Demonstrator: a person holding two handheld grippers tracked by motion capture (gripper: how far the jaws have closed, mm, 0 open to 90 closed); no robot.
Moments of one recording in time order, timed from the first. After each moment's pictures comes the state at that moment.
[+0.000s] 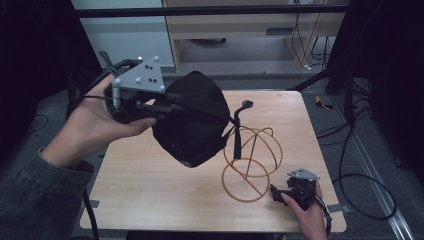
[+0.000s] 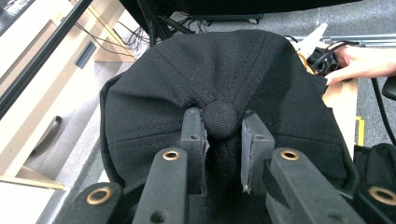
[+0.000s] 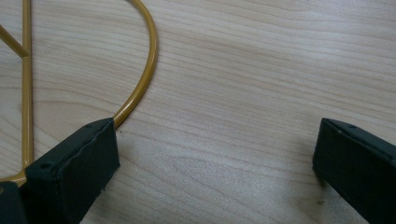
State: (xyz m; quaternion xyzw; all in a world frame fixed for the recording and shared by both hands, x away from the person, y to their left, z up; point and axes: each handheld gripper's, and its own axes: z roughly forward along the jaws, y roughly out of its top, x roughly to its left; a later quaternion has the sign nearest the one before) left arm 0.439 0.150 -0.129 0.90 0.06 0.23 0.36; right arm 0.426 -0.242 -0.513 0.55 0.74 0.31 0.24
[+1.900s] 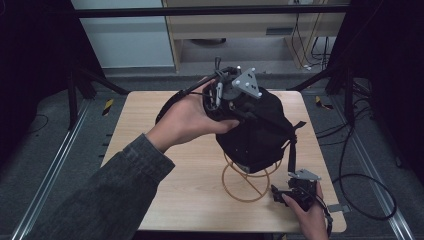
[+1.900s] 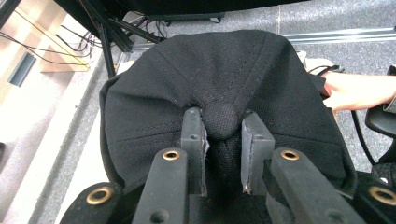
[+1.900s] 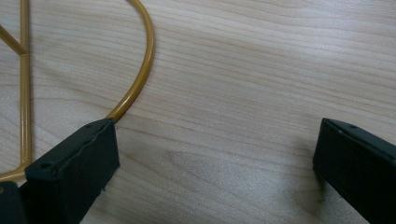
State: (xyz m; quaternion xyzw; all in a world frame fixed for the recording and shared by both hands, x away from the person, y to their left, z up) left arm 0.472 0.015 -0.166 0.92 0.01 0.16 0.35; right arm 0.424 -0.244 -0.514 0.55 0.74 0.32 0.24
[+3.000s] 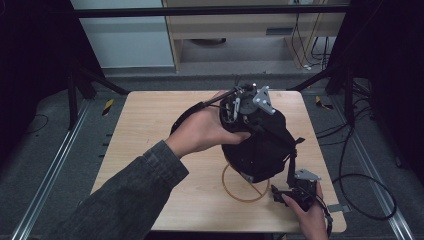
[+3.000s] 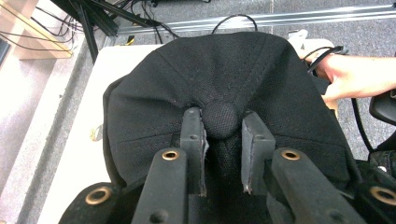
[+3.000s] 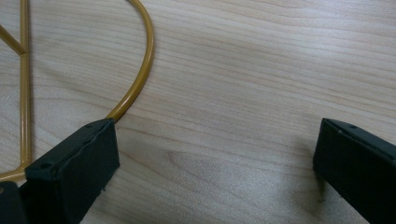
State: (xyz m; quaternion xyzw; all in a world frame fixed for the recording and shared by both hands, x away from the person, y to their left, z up) left arm 0.476 -0.013 -0.203 0.94 0.01 0.15 0.31; right arm 0.424 -0.245 -0.514 0.55 0.74 0.32 0.24
